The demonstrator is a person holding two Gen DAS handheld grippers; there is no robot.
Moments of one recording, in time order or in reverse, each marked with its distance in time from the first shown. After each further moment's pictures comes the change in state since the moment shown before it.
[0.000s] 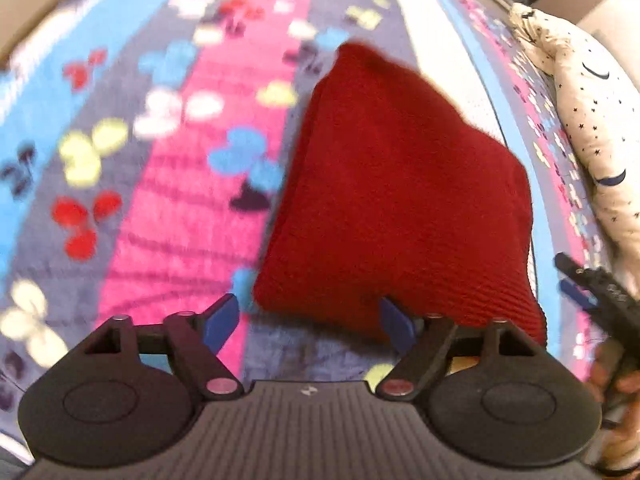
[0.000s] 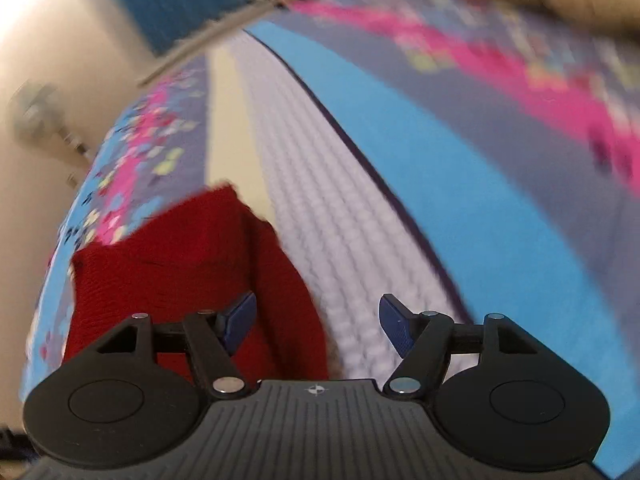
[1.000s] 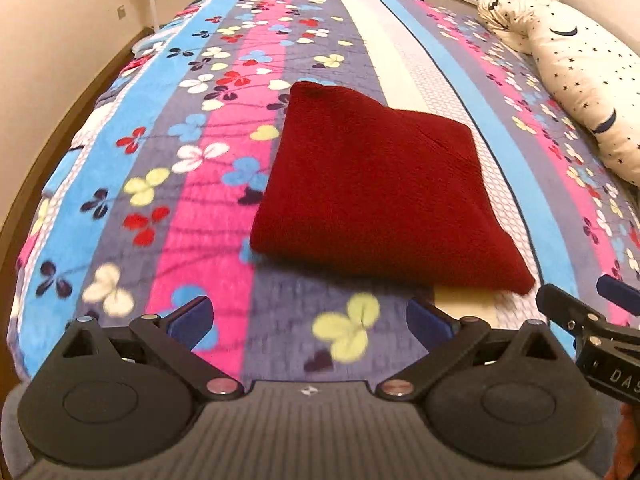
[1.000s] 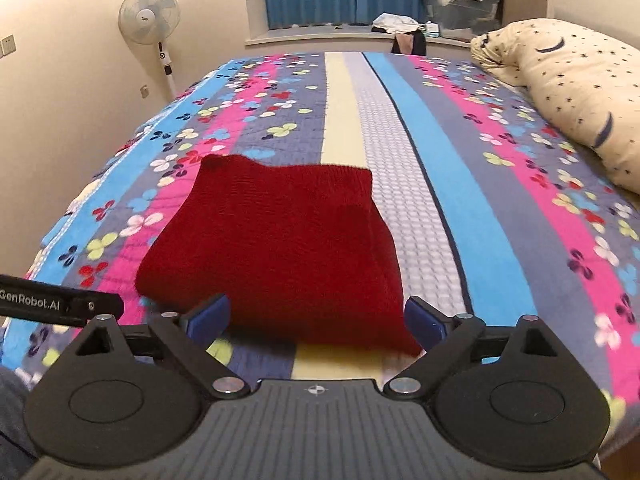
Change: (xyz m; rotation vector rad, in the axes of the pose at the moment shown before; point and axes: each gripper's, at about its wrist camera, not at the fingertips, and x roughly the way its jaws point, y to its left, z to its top) left arm -0.108 -0.069 -0.111 0.173 -0.162 0.164; right arm -0.151 0.087 -0.090 -0.342 -0.034 -0.038
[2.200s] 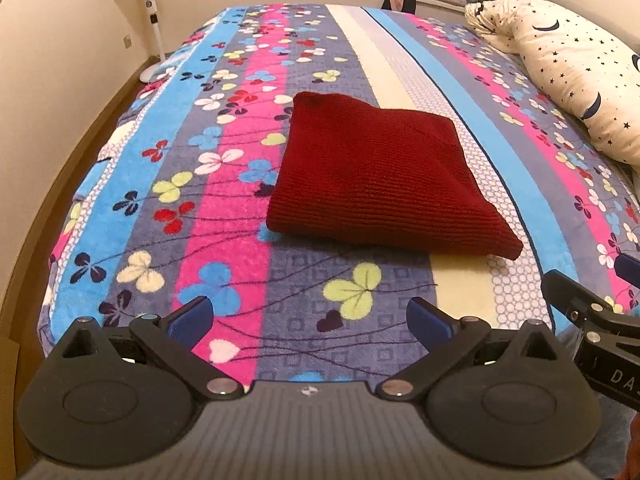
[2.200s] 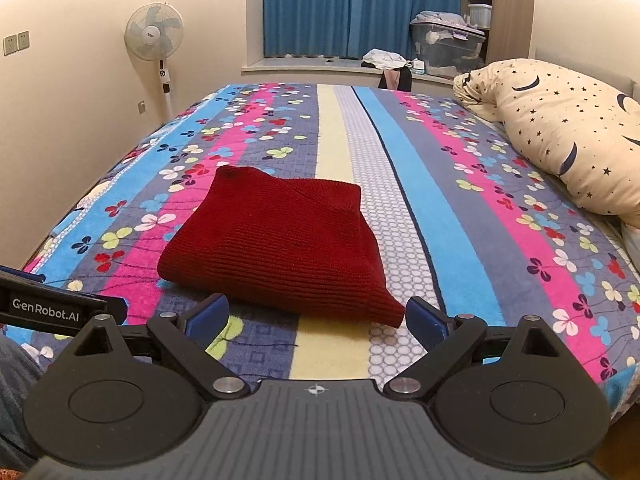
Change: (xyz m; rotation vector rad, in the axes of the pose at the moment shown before) left arm -0.049 -0.002 -0.049 0.056 -0.069 0.036; right arm -0.071 0.027 -0.041 -0.061 -0.096 -0.057
